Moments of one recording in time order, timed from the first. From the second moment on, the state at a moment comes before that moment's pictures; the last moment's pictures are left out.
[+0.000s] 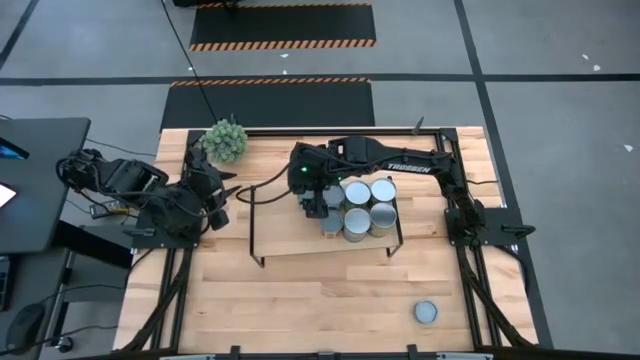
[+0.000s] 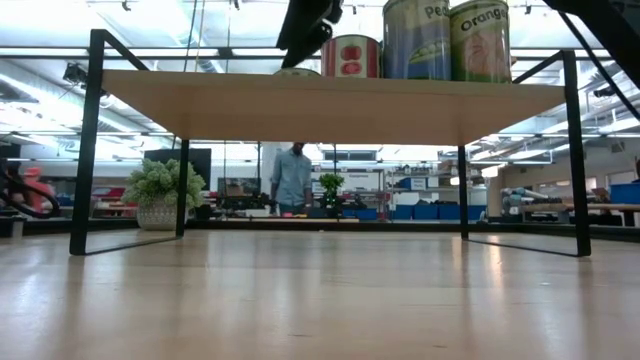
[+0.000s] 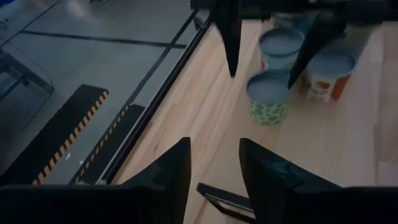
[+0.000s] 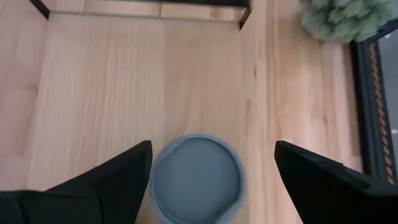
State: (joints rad) left arm -0.44 1.04 1.40 -1.23 -0.83 -0.45; right arm -0.04 2.11 2.31 -1.18 0.05 -0.13
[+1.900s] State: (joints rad) left arm -0.12 1.27 1.00 -0.39 -0.42 -0.19; right arm 0.55 1.91 2.35 -1.57 0.33 0.62
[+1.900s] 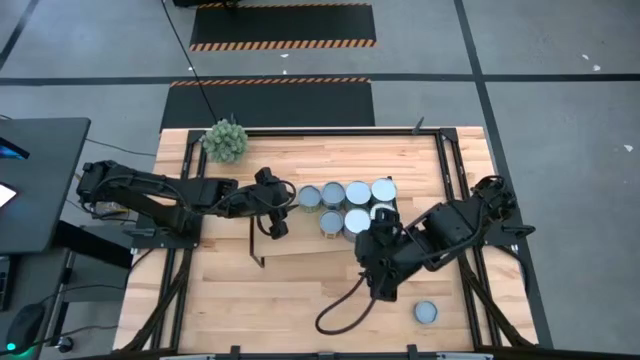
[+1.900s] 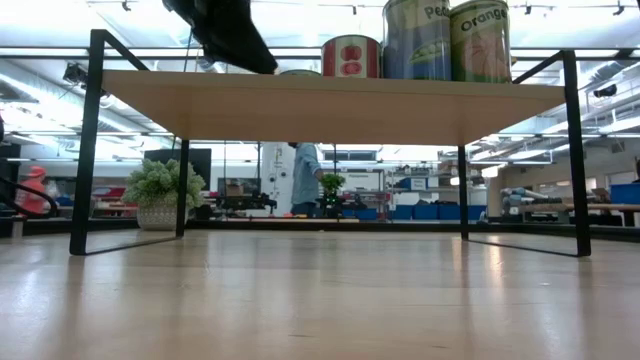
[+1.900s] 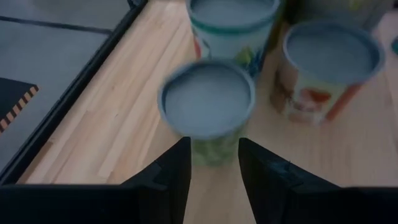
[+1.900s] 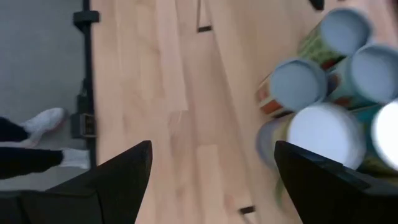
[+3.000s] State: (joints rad) left arm -0.20 1.26 1.21 -0.69 -0.42 -0.15; right arm 0.81 1.69 1.34 -1.00 0.07 1.07
